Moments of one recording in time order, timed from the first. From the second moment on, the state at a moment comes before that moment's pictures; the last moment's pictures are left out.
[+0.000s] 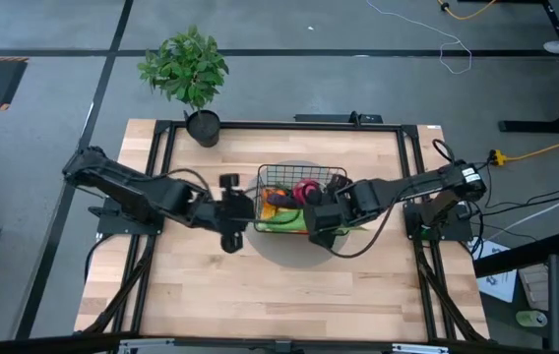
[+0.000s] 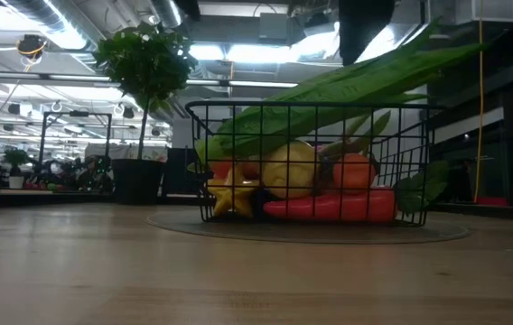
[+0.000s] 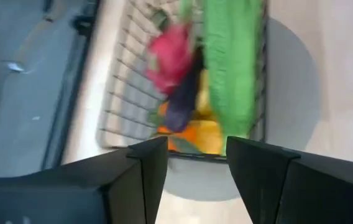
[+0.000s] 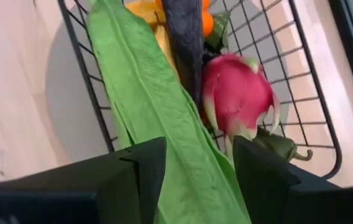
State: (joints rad) left arm -0.35 1.42 1.38 -0.84 -0.60 -0.14; right arm 0.26 1.72 1.66 -1.26 0.38 0.54
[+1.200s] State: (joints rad) left arm -0.48 0.92 1.11 -1.22 -0.76 -0.63; right arm 0.24 1.72 1.35 -0.99 0.44 0.60
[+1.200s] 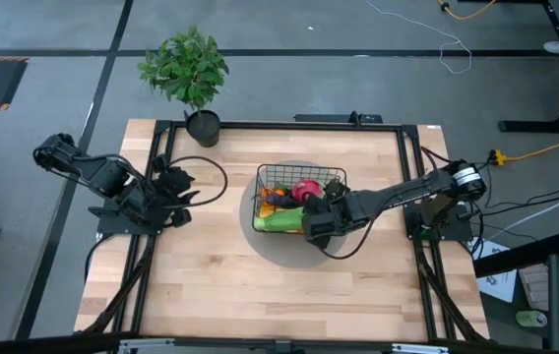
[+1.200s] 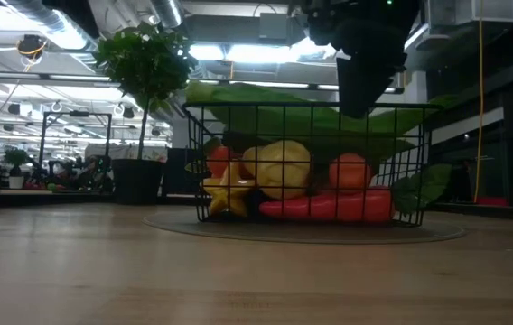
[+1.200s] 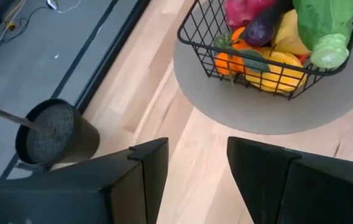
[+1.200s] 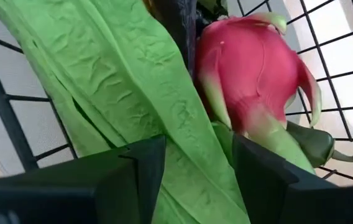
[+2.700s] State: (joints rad) left arm -0.46 0.31 0.35 -0.36 -0.63 -0.31; right arm 0.24 1.72 1.40 -1.08 0.40 0.60
